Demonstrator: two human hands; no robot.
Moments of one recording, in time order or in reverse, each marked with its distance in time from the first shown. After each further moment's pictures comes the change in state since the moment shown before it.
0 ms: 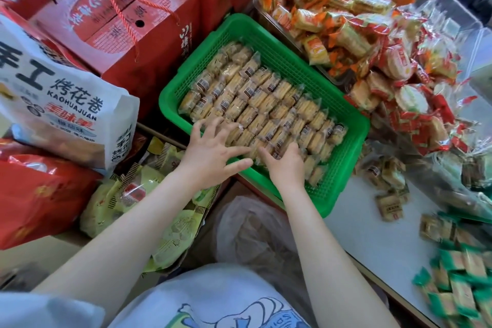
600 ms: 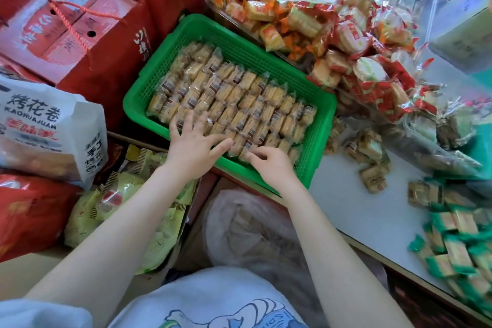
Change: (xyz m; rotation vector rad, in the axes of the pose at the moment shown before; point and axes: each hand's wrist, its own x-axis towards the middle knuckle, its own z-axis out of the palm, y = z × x) left_hand 0.007 0.036 -0.013 -0.075 -0.060 -0.157; right_hand -0.020 0.043 -0.039 0.156 -0.244 -0.260
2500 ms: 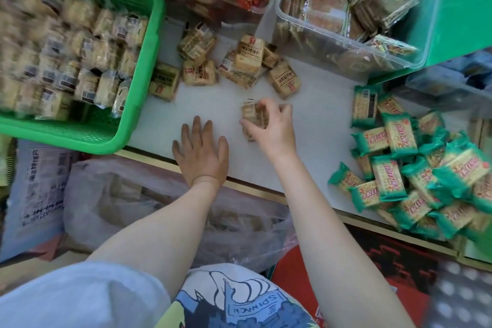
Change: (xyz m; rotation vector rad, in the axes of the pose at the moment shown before) left_hand 0.021 0.348 0.246 -0.078 0.124 -0.322; right_hand -0.002 0.328 -0.155 0.122 0.376 -0.025
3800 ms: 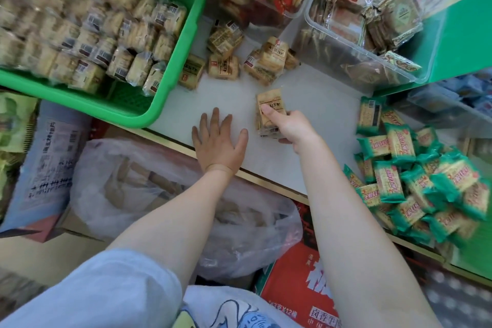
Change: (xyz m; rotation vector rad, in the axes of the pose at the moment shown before) left_hand -0.004 -0.009 -0.009 -0.130 -0.035 0.100; right_hand 0.004 -0.025 -0.017 0.181 -0.274 0.476
